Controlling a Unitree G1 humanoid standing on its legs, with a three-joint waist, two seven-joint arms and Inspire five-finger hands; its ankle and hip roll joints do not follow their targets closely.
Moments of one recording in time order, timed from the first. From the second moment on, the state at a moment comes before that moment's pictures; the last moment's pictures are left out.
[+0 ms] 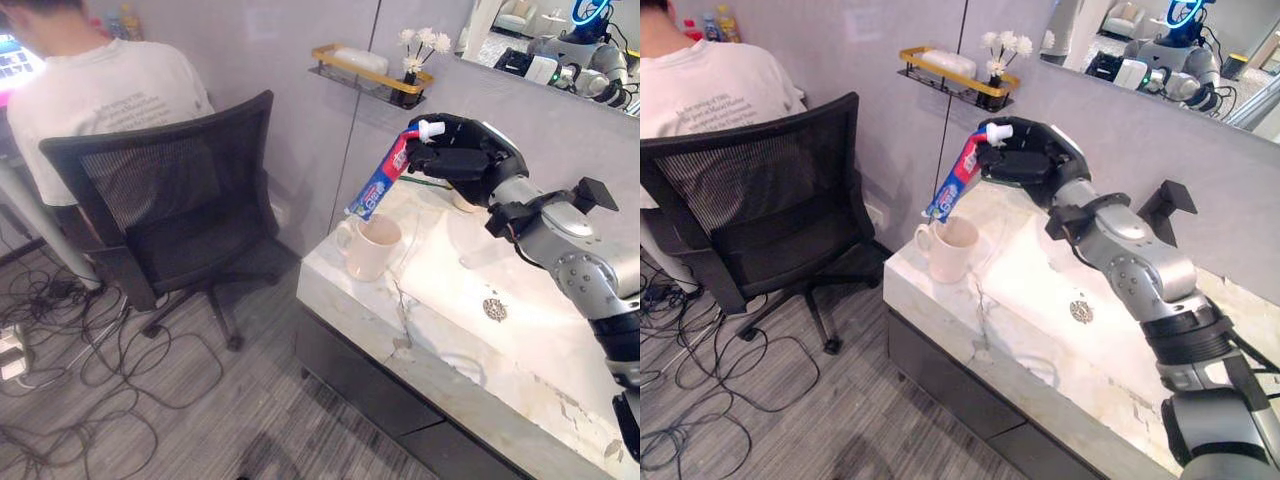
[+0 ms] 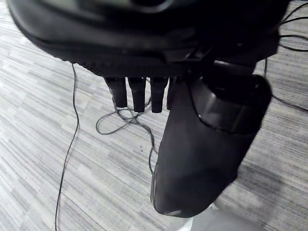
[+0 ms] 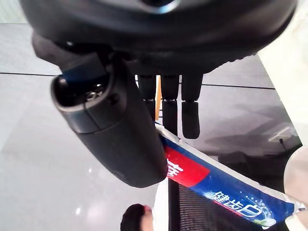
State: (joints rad) left arm -0.04 0.31 -0.19 1.36 -0.03 0.33 0.20; right arm -0.67 -0.89 0.16 -0.03 0.99 0.30 -0.03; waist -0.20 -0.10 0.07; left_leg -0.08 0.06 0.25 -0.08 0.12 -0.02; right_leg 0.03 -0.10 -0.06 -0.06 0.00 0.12
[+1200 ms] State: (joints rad) left arm -0.04 0.31 -0.19 1.36 0.00 0.32 0.20; right arm -0.59 -0.89 0.09 -0.03 1.00 0.30 0.02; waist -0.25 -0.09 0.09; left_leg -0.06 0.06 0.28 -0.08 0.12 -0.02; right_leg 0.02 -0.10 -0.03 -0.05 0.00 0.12
